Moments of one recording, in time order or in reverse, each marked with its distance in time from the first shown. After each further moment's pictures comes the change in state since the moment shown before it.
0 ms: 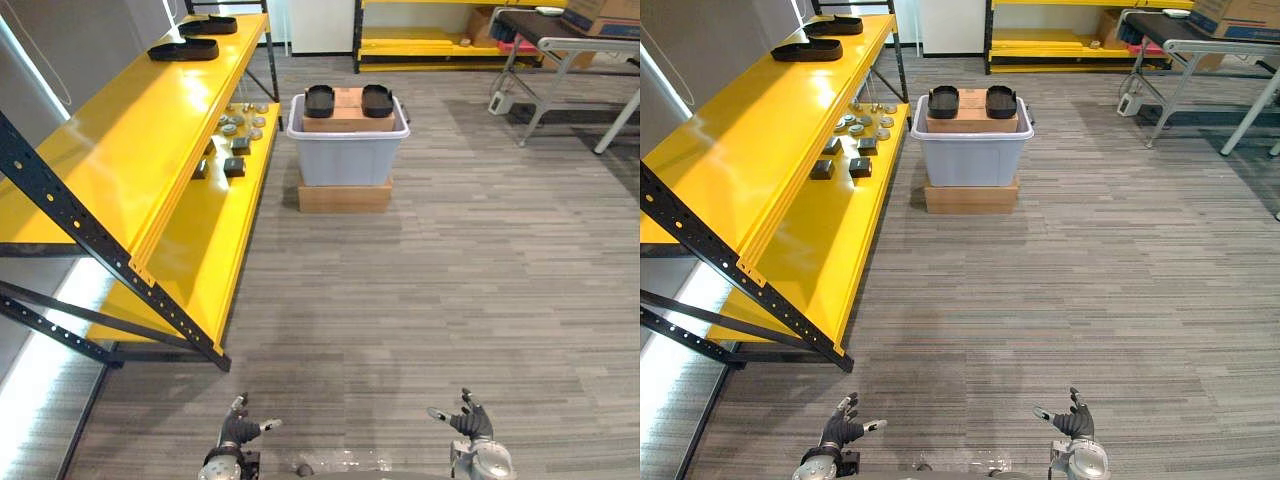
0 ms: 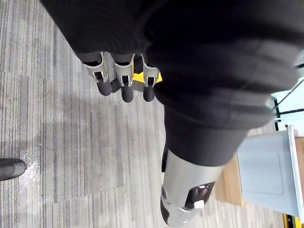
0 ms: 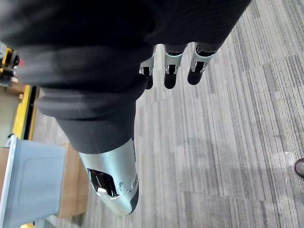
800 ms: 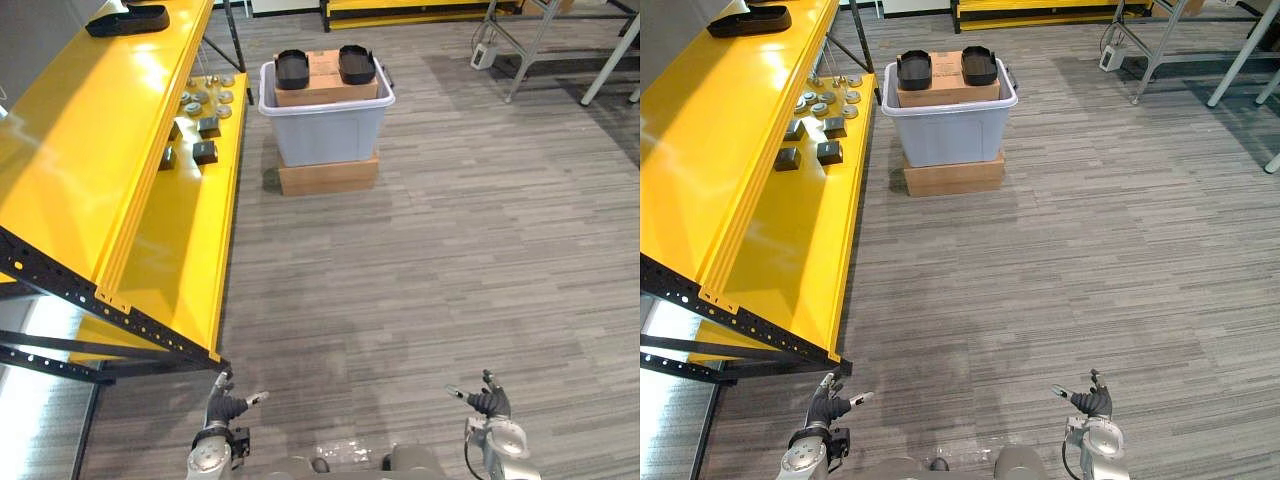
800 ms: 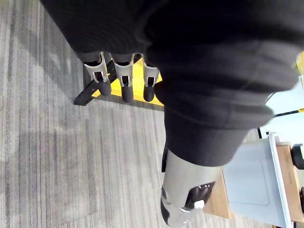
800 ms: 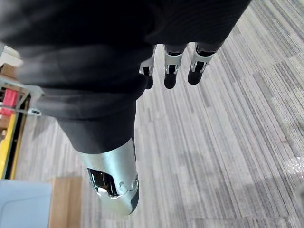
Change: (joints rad) left arm -0.003 0.015 0.080 -0.152 -0.025 0.003 0.027; right arm -0.080 -0.040 -0.073 0.001 0.024 0.032 -0.037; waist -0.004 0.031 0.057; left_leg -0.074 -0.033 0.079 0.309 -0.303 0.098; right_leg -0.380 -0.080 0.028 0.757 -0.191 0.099
